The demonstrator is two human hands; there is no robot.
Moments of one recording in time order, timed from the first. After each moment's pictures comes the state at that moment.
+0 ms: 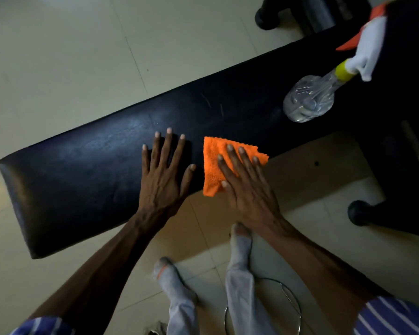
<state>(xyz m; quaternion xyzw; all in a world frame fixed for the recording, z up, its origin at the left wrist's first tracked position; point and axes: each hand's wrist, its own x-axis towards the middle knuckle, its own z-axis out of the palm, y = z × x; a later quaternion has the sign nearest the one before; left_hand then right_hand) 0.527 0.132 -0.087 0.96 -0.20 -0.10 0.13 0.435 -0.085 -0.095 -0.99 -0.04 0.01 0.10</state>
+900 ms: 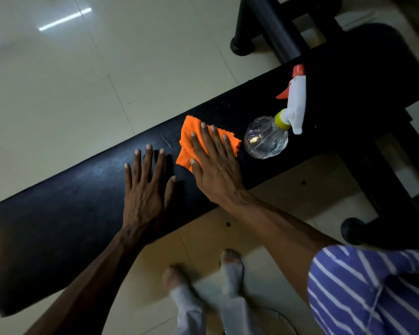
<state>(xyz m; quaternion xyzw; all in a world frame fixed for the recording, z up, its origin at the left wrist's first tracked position) 0.581 0.055 -0.065 0.97 -0.17 -0.12 0.11 0.567 -0.139 -0.078 -0.99 0.02 0.04 0.13</state>
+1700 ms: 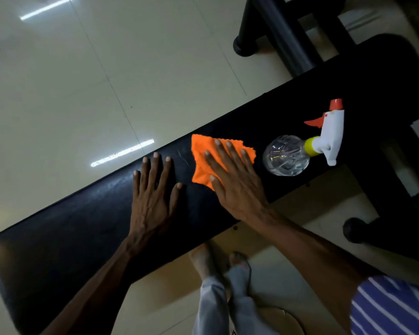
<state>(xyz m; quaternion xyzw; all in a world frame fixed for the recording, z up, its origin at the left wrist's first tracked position) 0.626 0.082 -0.077 0.96 -0.18 -0.15 0.16 0.575 -0.144 -0.078 -0.99 0.01 0.04 0.12</state>
